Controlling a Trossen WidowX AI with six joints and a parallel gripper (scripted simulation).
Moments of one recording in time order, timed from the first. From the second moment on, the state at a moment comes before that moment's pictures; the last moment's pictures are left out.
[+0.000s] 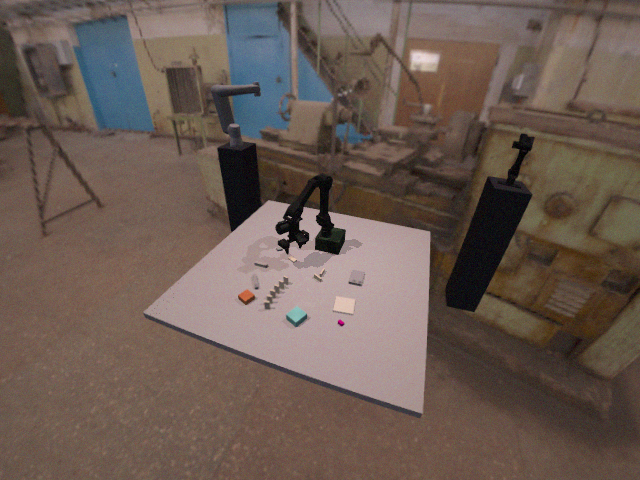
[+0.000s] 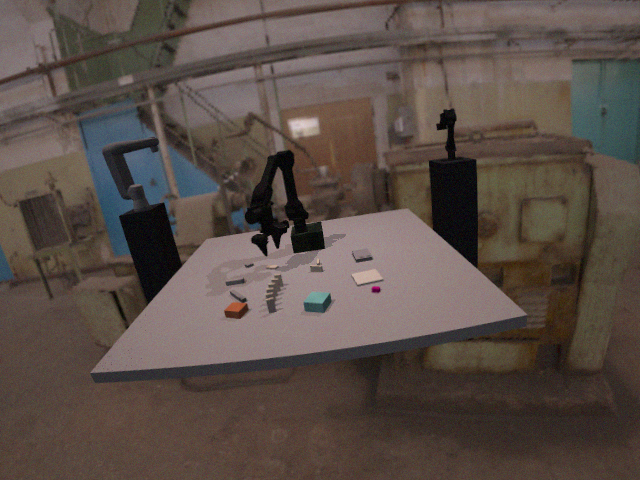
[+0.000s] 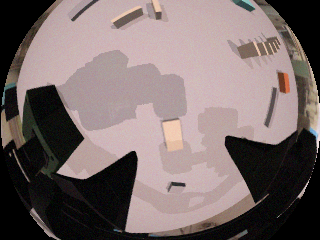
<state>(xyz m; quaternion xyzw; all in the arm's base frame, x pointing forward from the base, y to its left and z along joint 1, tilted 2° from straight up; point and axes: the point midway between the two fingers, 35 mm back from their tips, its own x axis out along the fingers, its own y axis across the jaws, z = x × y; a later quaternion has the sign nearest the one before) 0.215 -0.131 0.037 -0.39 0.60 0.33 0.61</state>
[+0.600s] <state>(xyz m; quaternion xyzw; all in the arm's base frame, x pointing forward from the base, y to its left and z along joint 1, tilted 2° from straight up) 0.215 -0.131 -0.022 -0.39 0.60 0.35 0.61</state>
